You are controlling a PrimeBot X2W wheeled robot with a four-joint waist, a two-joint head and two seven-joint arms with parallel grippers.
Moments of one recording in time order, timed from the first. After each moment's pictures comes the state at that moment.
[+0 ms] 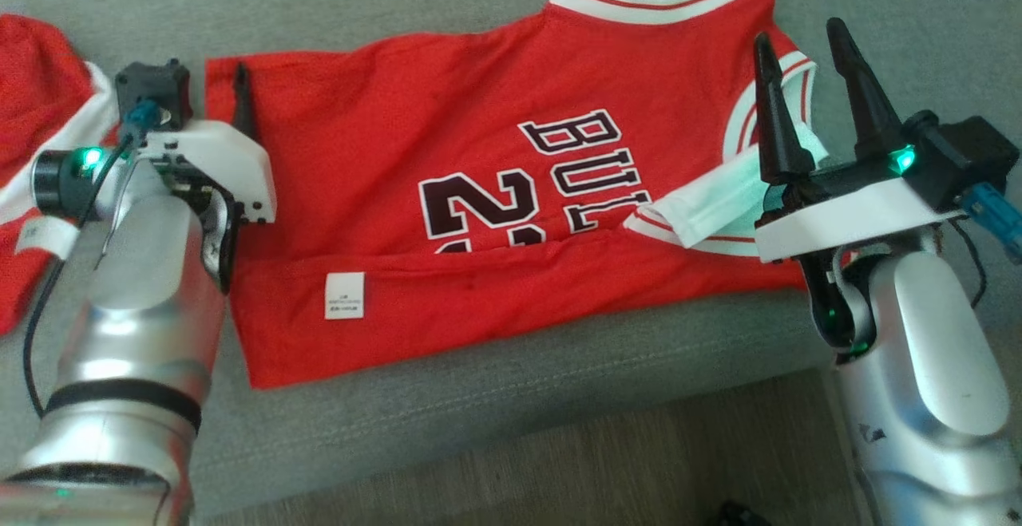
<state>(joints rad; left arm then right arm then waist) -0.84 0.14 -0.19 1.04 -0.06 0.06 -0.24 -0.45 -0.07 0.07 0.18 0.21 0.13 -0.20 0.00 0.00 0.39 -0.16</state>
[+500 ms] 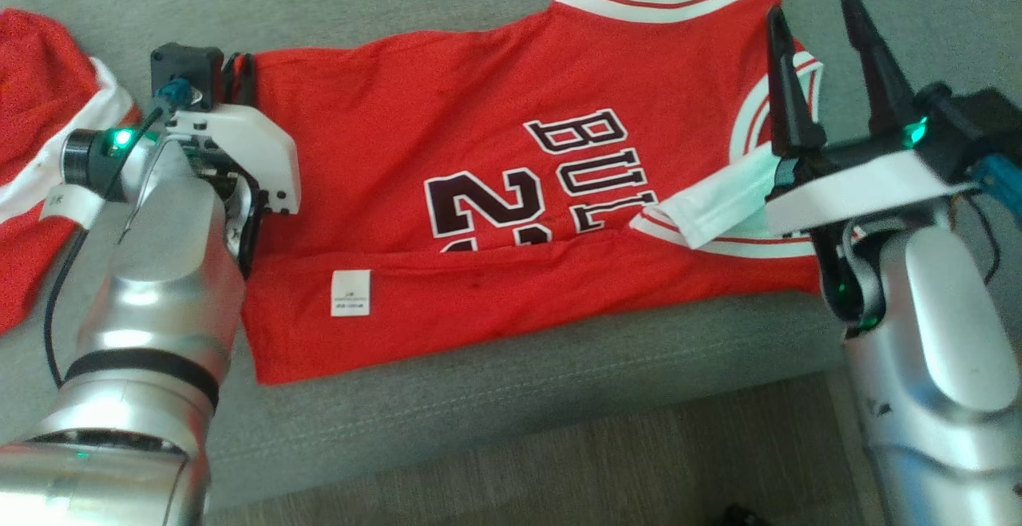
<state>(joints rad) -0.95 0.10 -0.24 1.20 -0.06 0.02 -0.24 -0.49 -0.07 0.05 0.20 0.19 0.13 -0.19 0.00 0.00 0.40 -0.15</state>
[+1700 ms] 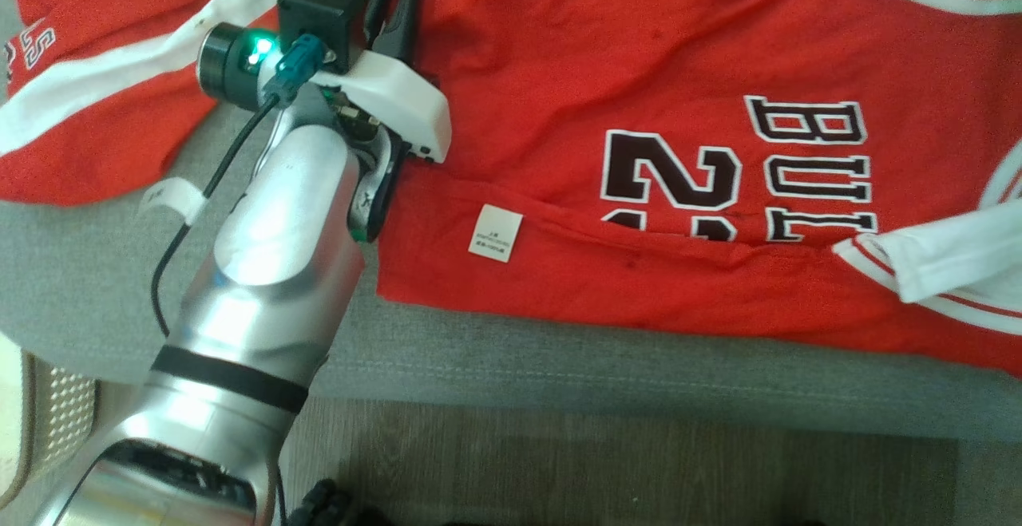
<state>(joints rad) -0.87 0.03 -0.48 0.68 -0.25 0.07 -0.25 -1.28 -0.31 -0.11 1.12 0.02 0.13 0.22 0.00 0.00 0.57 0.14</state>
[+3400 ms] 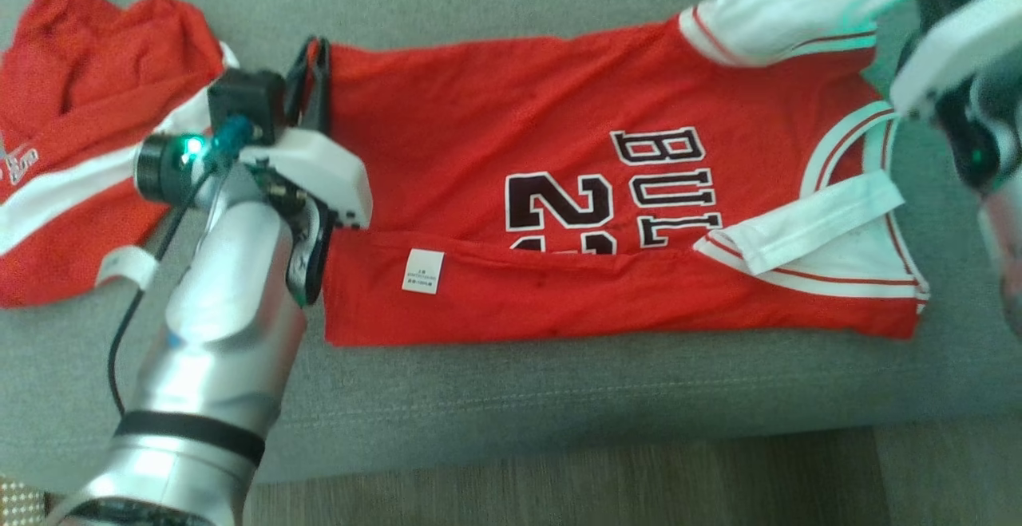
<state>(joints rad) -0.75 0.08 -0.36 0.78 -0.21 0.09 -0.26 -0.95 -0.37 0.30 0.83 0.52 0.13 -0.08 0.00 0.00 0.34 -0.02</state>
